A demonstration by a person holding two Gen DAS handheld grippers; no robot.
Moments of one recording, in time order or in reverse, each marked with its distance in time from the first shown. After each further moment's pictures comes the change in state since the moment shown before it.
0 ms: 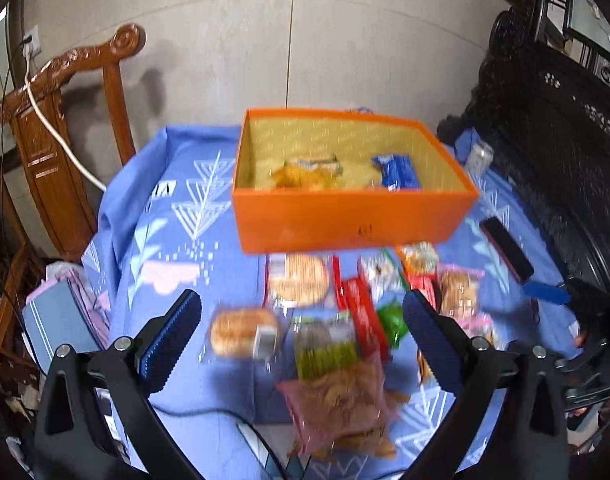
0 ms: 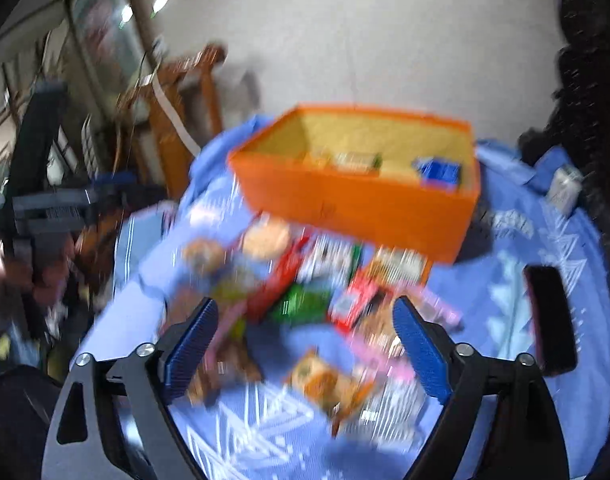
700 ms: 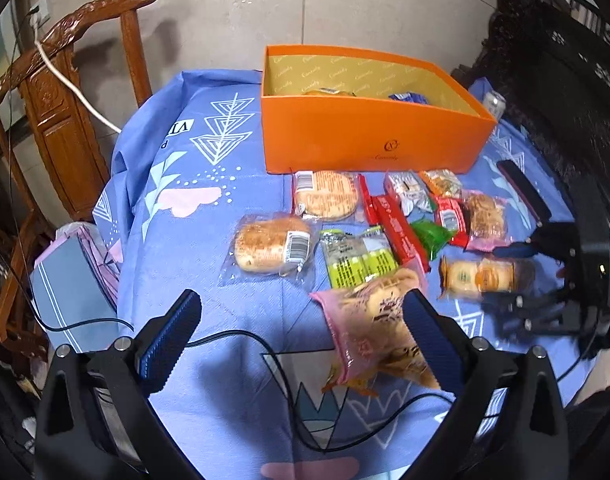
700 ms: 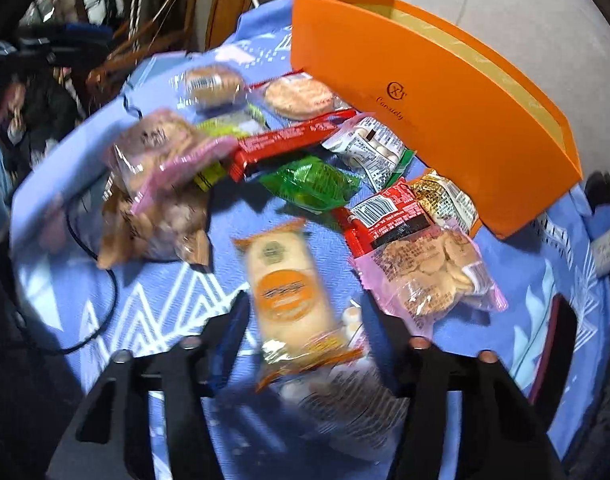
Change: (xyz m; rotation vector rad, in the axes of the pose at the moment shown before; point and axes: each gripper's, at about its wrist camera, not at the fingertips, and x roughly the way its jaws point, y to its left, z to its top) left arm 0.006 0.022 -0.063 0.037 0.119 0.039; right arm 0.081 0.013 -0.036 -0.431 0.303 -0.053
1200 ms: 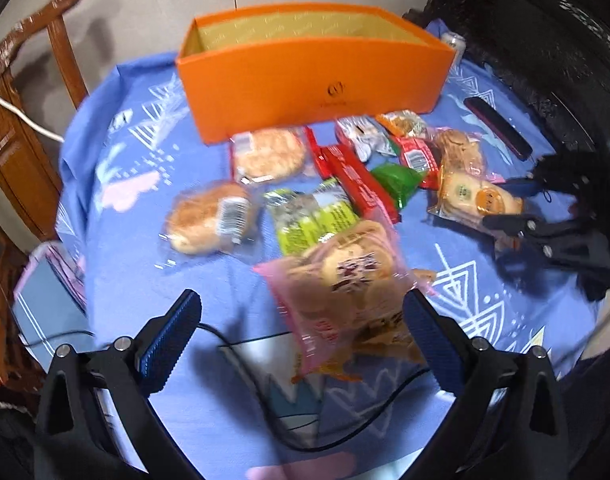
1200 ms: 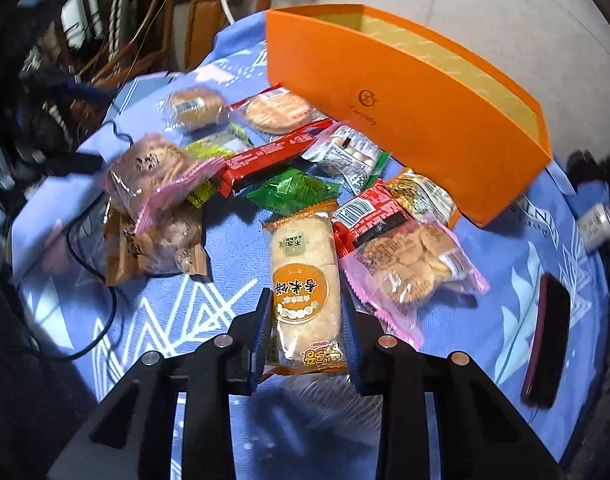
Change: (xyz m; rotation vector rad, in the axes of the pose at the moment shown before) left arm 0.042 -0.041 -0.014 0.130 0.114 -0.091; right arm -0.026 -0.005 -0.008 0.153 -0.063 -0.024
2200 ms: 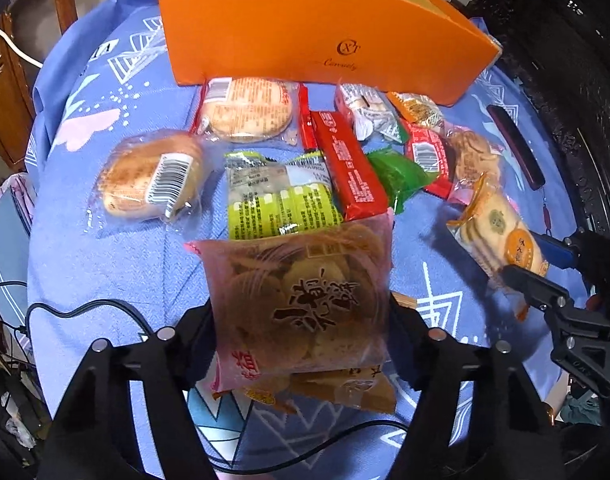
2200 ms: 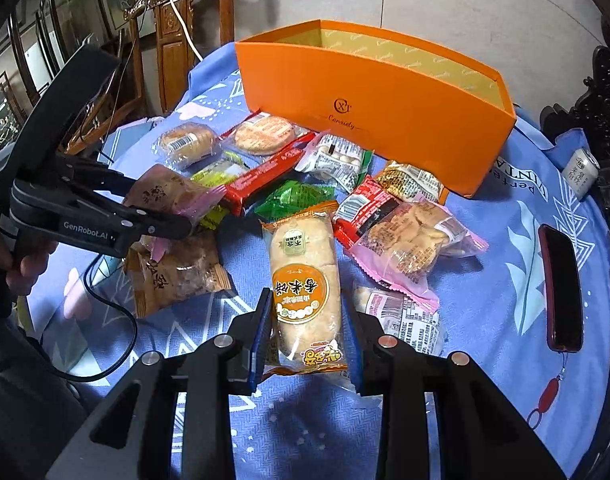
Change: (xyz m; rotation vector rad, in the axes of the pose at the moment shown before) left arm 0.045 -0.009 0.012 -0.184 0.117 -0.067; right arm -0.018 0.006 -0.010 0.167 -0.077 0.008
